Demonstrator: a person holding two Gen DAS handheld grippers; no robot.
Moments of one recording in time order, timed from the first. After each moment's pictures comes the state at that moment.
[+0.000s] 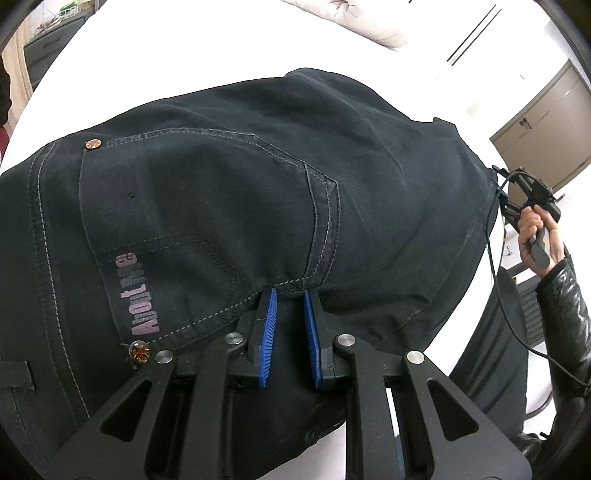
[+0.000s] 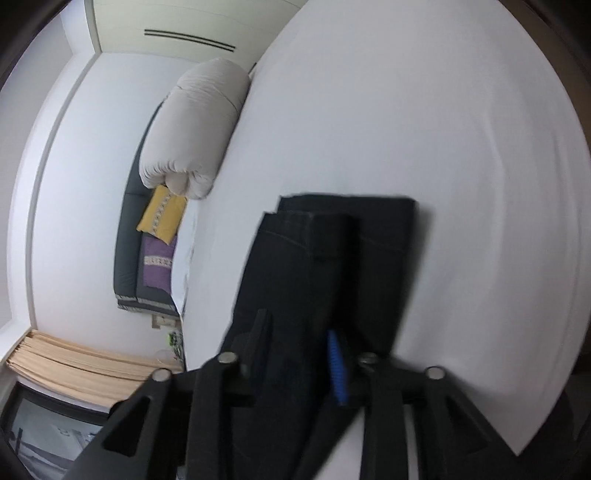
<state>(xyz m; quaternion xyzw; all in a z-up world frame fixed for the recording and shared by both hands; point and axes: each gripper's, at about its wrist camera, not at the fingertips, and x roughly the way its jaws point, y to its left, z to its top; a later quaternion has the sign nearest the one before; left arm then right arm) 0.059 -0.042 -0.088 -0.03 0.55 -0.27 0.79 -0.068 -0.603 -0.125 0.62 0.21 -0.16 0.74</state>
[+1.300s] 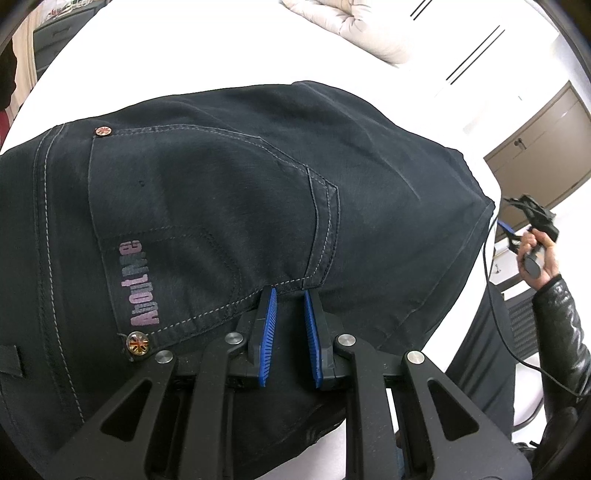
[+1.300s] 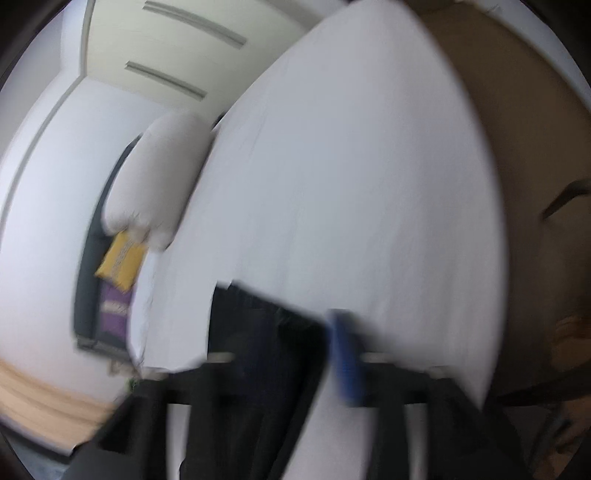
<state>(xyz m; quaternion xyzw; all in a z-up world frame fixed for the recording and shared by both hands) 0.056 -0.013 -0.093 -0.07 0.54 -0.28 0.79 -0.158 -0.632 -0.102 0.56 0.18 -0.32 0.74</state>
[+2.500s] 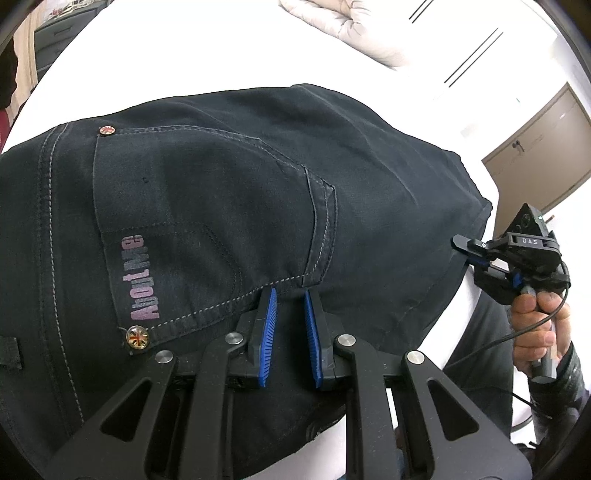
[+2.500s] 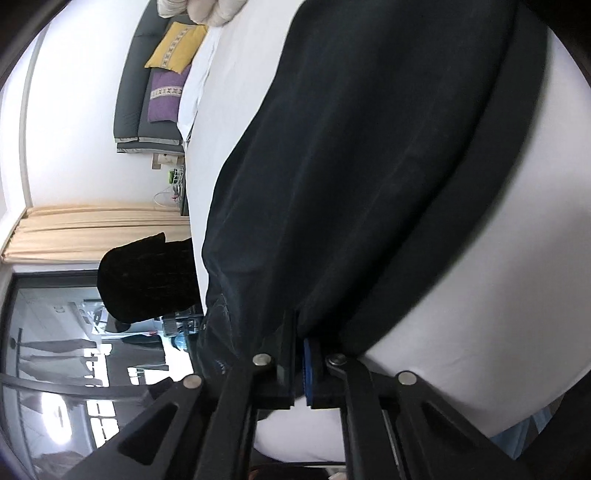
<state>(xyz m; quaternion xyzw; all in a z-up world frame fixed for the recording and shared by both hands) 0.047 -0.014 -0.083 -0.07 0.54 -0.28 0.79 -0.049 -0.388 -0.150 0.58 0.43 0.04 0.70</state>
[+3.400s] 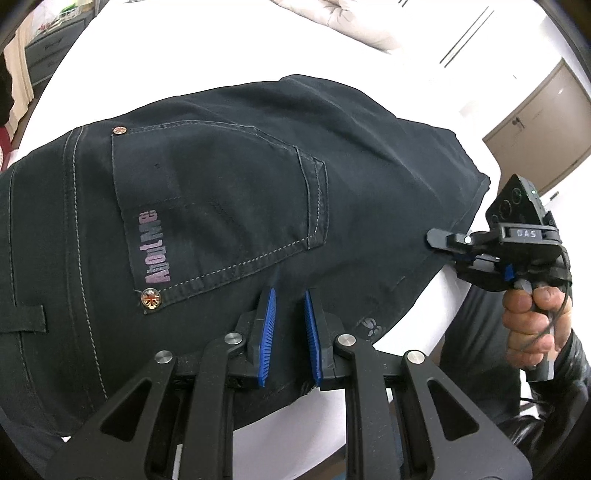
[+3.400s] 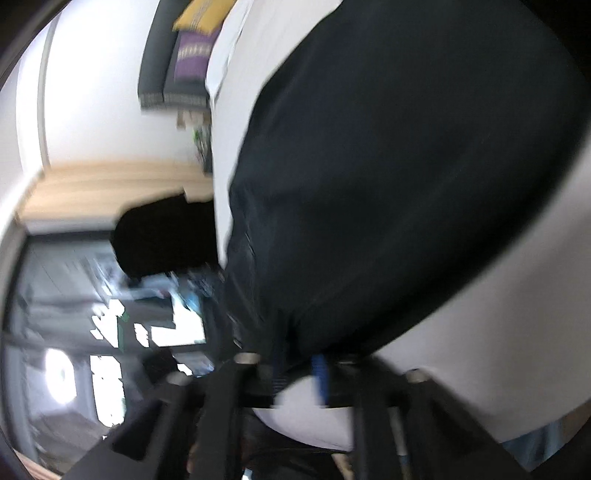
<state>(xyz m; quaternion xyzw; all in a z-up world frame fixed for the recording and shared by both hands) 0.031 -0.026 -0.067 -0.03 0.54 -0.28 0.79 -0.025 -0.323 -0.153 0.55 0.46 0.13 0.68</state>
